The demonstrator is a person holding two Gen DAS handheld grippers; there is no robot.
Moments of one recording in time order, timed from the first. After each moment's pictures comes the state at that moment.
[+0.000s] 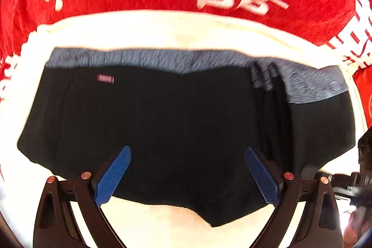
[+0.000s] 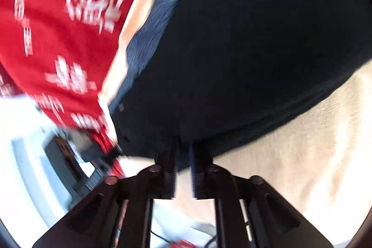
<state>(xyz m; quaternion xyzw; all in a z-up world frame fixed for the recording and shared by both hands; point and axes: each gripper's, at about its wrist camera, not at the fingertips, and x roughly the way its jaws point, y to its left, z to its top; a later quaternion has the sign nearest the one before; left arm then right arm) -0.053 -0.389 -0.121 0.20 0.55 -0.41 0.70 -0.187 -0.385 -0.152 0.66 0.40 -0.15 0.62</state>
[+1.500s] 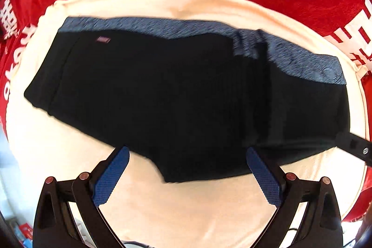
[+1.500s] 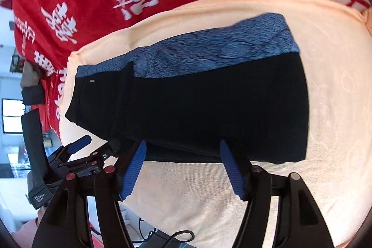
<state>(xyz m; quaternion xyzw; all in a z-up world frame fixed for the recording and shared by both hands) -0.093 -0.338 -0.105 0.20 0.60 -0.33 0.70 -0.166 -0.416 -0.085 0.41 0.54 -0.17 0.72</state>
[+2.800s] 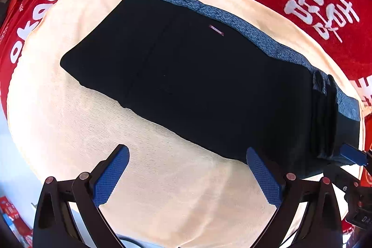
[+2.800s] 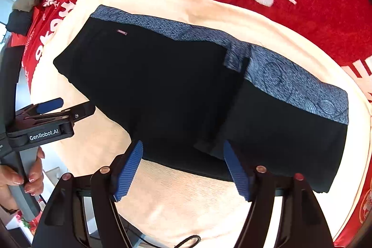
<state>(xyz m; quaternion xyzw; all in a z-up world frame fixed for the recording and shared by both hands) 0.045 -0.186 -0.128 0.12 0.64 -0.29 0.70 -0.044 -0.301 -0.088 0.20 0.63 -0.14 0.73</state>
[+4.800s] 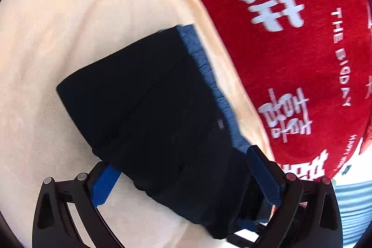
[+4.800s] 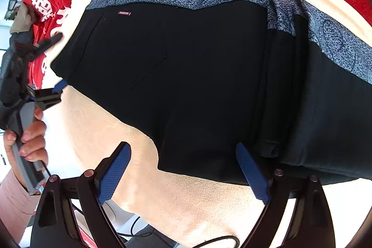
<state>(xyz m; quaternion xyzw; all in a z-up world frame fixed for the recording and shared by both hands) 0.193 -0.118 -0.176 -0.22 0.62 -0.38 0.65 -0.018 -0.280 -0.153 0.32 0.63 -0.12 0.70</state>
